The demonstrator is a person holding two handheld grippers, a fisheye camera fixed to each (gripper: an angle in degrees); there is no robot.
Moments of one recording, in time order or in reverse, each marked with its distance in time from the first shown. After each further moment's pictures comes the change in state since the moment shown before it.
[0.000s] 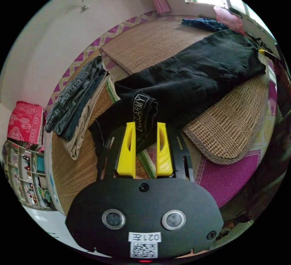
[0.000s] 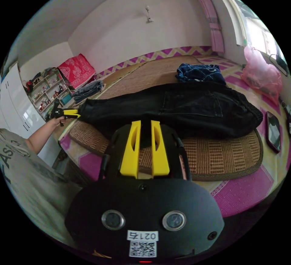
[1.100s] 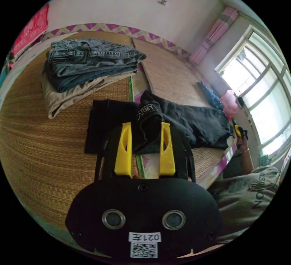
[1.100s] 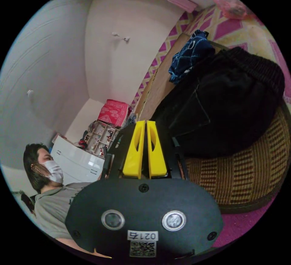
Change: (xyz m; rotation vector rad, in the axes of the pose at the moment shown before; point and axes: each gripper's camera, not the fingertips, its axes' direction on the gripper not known) left arm -0.103 0.067 -0.016 0.189 0.521 -0.613; right arm 0.234 -0.088 -0.080 0.075 -0.606 0.495
